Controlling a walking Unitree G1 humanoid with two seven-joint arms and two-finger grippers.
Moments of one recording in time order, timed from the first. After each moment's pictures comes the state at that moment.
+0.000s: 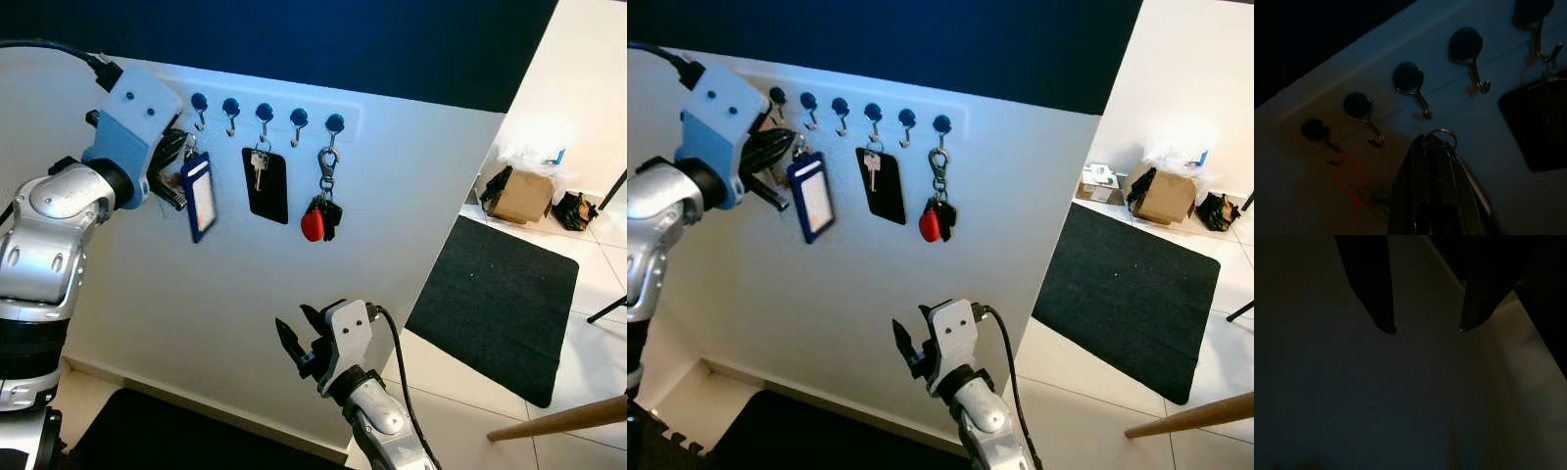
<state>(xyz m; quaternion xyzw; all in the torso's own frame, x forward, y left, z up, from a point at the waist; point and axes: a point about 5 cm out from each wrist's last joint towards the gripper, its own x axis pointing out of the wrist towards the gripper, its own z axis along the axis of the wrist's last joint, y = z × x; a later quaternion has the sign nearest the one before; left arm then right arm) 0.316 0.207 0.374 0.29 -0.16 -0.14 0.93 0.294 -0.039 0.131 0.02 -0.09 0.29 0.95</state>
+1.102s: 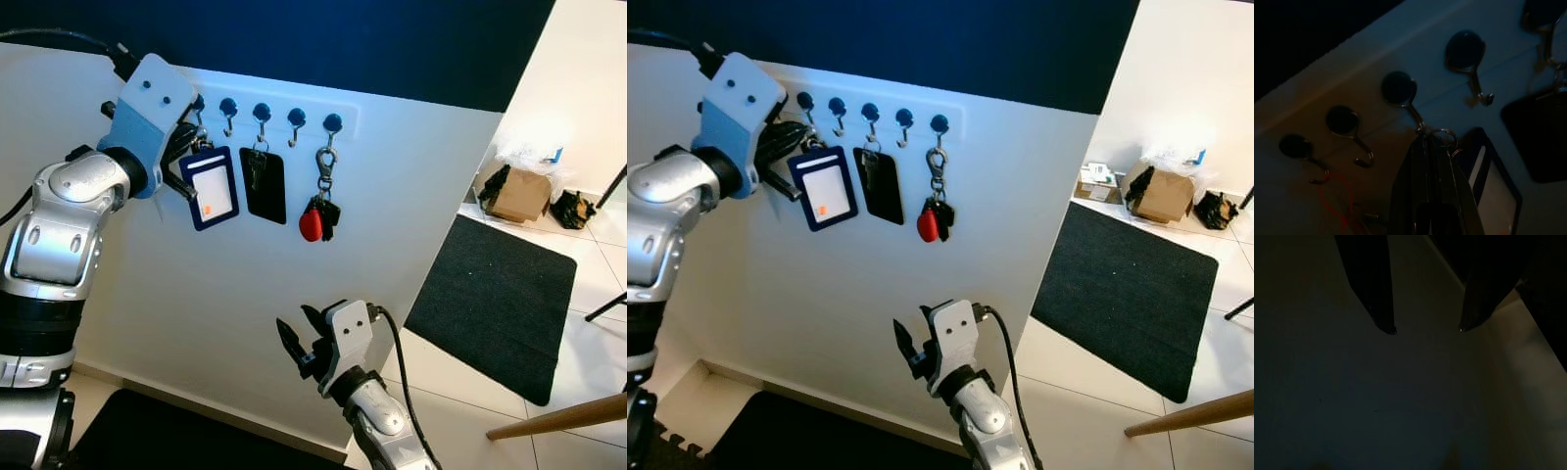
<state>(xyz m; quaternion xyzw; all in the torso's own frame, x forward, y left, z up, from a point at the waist) 0.334 0.202 0.375 0.30 -0.14 -0.13 0.93 0.294 -0.040 0.129 0.02 -0.09 0.29 0.95</state>
